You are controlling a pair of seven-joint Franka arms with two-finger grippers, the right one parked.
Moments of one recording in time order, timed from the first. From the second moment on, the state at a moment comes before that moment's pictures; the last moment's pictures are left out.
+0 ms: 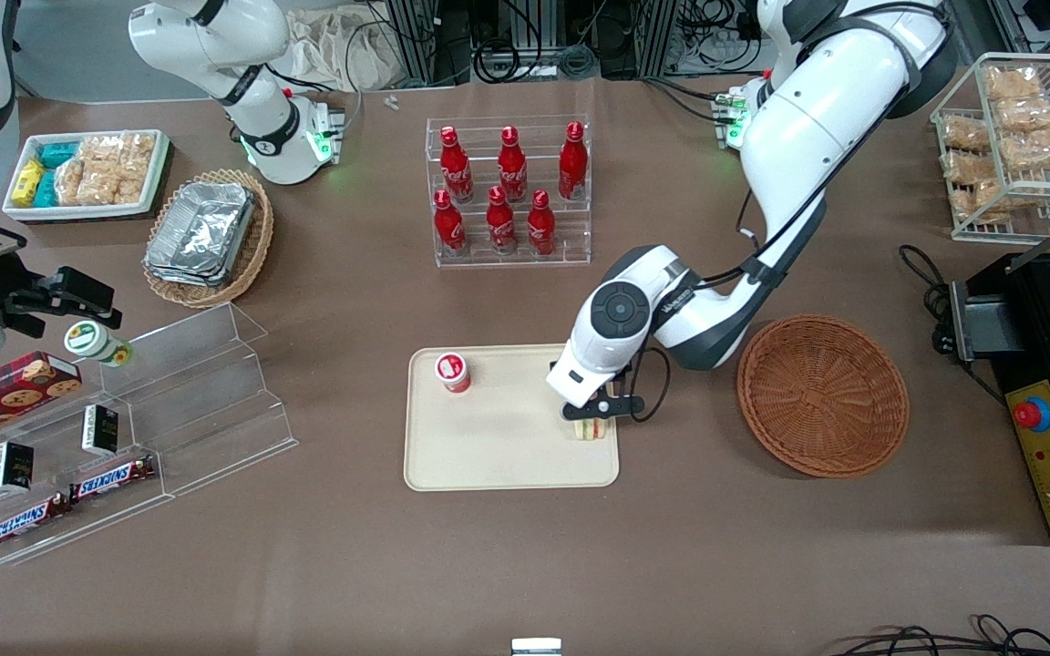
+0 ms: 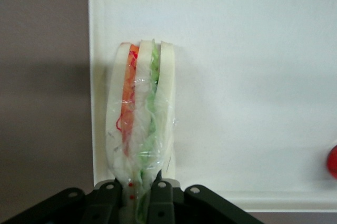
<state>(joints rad) -0.20 0.79 -0.56 -1.55 0.36 2.21 -0.90</state>
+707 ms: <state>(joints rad) -0.20 0.76 -0.56 -1.53 0.36 2.15 -0.86</state>
